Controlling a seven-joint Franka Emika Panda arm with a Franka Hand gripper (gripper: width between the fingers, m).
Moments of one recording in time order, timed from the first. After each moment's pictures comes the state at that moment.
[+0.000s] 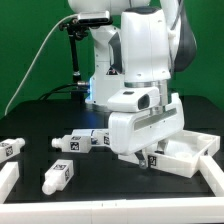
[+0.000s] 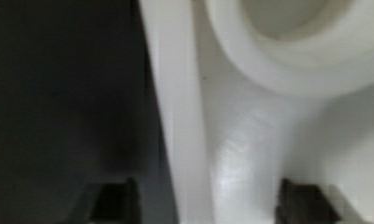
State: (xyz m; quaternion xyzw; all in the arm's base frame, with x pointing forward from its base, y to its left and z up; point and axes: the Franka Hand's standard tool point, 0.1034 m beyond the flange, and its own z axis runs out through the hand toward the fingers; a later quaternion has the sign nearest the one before) arm 0.494 0.054 0.005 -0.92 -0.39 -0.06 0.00
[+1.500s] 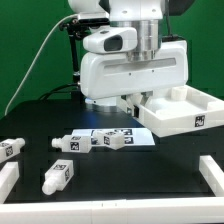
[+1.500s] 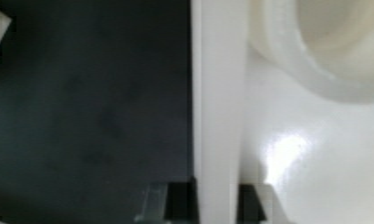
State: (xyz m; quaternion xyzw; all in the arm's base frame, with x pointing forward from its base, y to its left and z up) arm 0.513 0.024 0.110 -0.98 -0.20 0.01 0.00
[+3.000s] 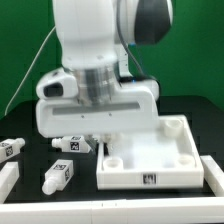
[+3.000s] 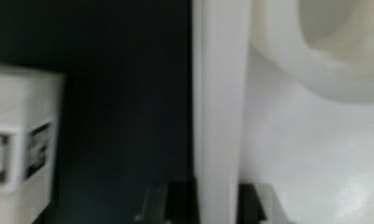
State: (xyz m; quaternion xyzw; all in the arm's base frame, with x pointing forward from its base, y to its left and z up) arm 0.555 -0.038 0.043 -1.00 0.06 0.06 0.03
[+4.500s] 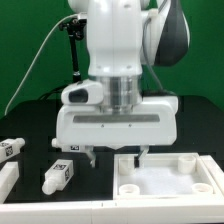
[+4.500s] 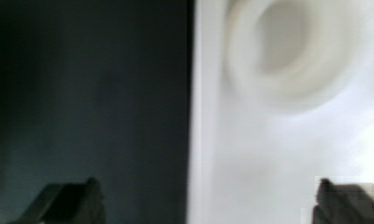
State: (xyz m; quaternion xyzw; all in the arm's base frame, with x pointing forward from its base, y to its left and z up) arm 0.557 -0.019 0.036 -1.00 0.01 -0.02 -0.01
